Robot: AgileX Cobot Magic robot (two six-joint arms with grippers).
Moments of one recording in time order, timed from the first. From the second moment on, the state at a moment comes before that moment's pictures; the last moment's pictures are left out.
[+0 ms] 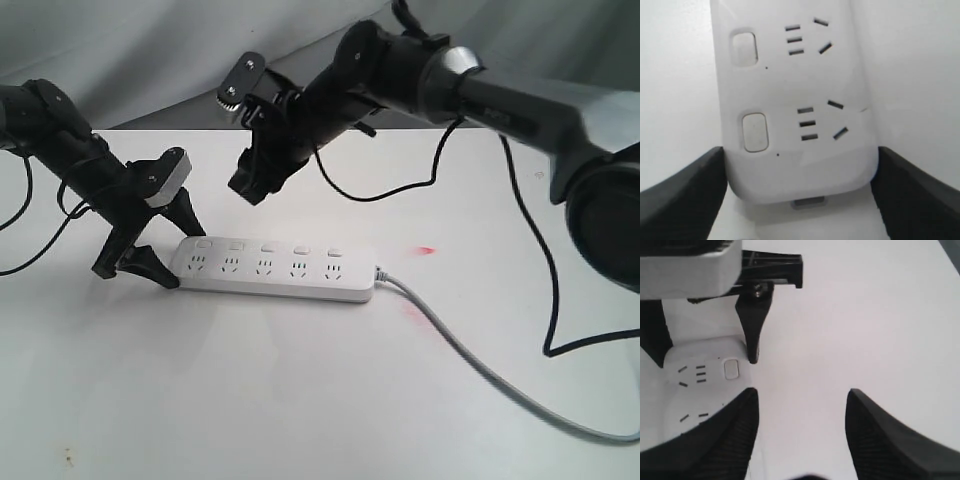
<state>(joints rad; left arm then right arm) 0.09 2.34 -1.69 -0.61 1.17 2.09 0.51 2.37 -2.06 0.58 0.80 -1.07</state>
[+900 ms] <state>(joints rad) 0.09 2.34 -1.69 -0.61 1.17 2.09 0.48 2.36 -1.84 0.70 0.70 -1.21</state>
